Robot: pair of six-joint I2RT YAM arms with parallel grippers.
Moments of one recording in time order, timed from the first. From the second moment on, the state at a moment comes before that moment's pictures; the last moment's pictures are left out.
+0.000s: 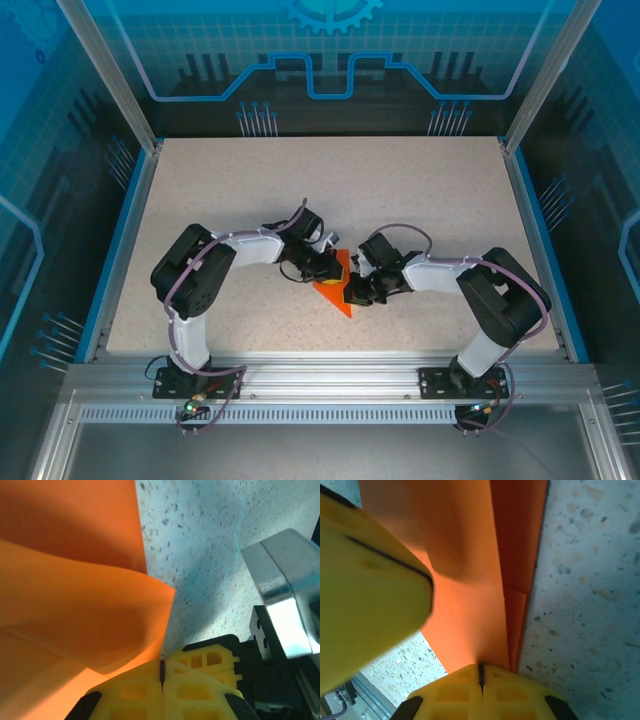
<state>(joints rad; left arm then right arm) -0.58 1.91 1.07 -0.27 0.73 -0.67 0.63 1.65 0.72 -0.25 -0.48 0.71</state>
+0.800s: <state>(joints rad) -0.58 1.98 1.06 -0.21 0.74 -0.66 0.63 1.65 0.74 -0.27 -0.47 0.69</state>
